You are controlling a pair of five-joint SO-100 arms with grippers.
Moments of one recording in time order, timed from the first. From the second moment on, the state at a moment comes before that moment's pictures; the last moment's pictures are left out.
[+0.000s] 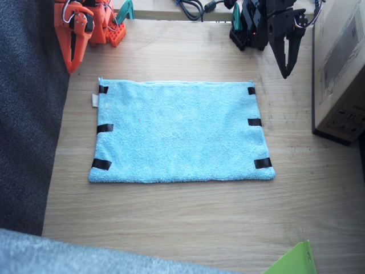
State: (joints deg) arm 0 95.1 181.7 160.3 73.7 96.7; arm 1 82.4 180.3 159.4 73.8 88.4
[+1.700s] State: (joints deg) arm 0 91.2 127.4 119.6 71.2 93.7; arm 1 91.4 110.8 102.2 83.1 78.9
